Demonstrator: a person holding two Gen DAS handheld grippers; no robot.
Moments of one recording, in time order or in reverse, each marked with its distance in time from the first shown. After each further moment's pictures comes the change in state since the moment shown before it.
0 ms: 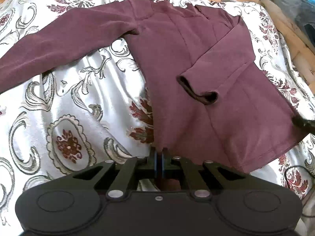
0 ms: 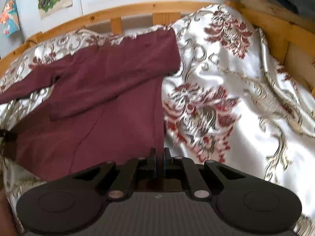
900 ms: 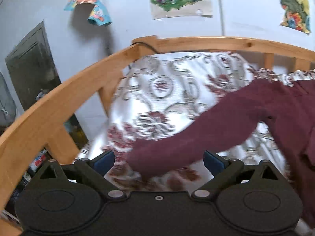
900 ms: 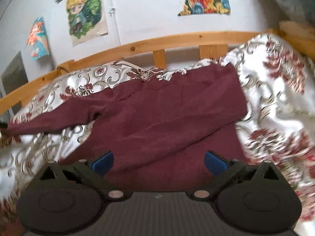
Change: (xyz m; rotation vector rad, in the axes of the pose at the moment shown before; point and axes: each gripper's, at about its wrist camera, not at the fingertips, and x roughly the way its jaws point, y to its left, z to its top) left arm -0.130 0.132 0.001 -0.098 -0.414 0.603; right arm 0.052 0.094 0.043 0.014 -0.241 0.212
